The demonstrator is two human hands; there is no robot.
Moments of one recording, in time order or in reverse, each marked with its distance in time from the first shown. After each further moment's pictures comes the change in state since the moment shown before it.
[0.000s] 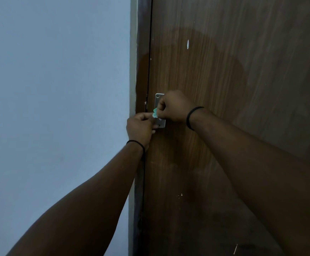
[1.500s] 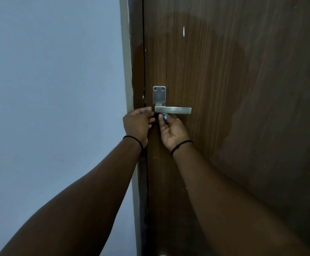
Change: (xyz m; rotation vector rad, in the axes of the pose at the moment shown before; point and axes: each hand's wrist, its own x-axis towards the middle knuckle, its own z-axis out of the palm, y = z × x) left_hand 0.001 0.004 0.000 -0.136 0.034 -0.127; right_hand -0.021 0.002 0.110 2.321 0.538 0.638
